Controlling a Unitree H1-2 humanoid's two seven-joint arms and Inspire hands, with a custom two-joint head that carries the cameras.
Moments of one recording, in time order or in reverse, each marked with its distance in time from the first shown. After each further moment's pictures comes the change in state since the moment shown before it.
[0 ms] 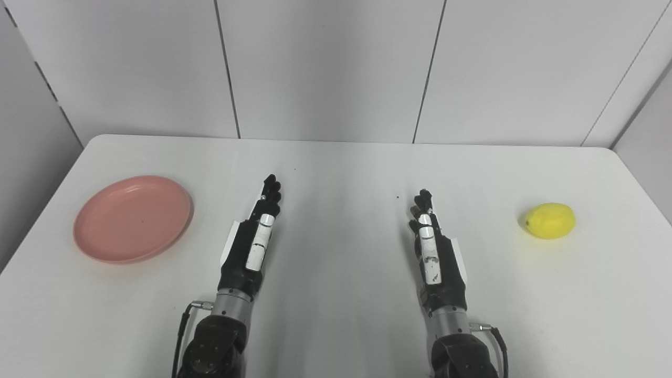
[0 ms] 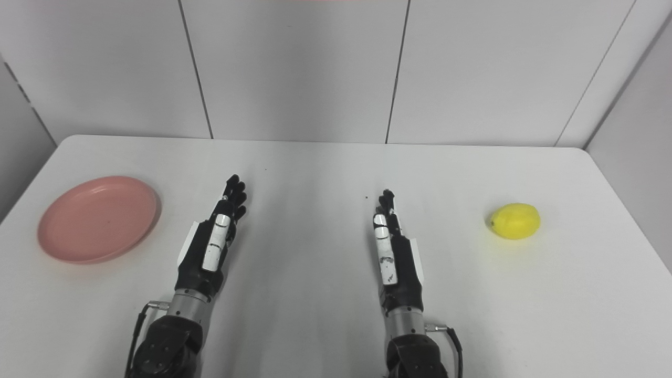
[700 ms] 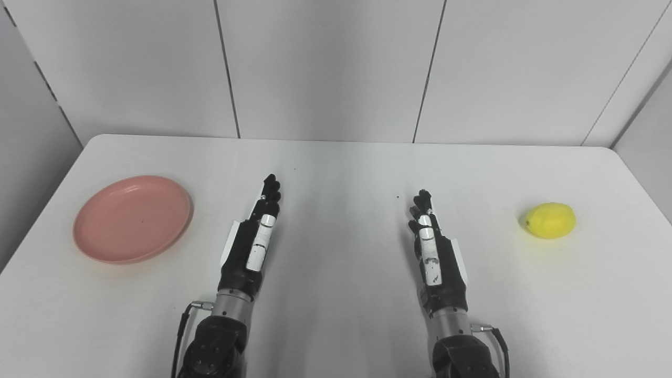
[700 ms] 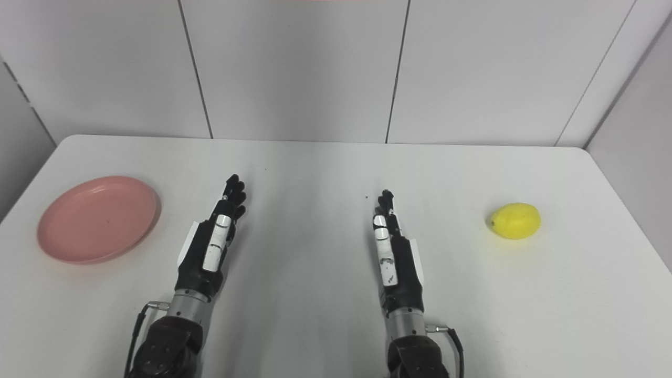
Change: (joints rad) left arm 0.004 -0.001 -0.003 -0.004 0.017 -0.006 0.007; right arm 0.006 -0.010 0.011 -0.008 0.008 0.000 0.002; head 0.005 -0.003
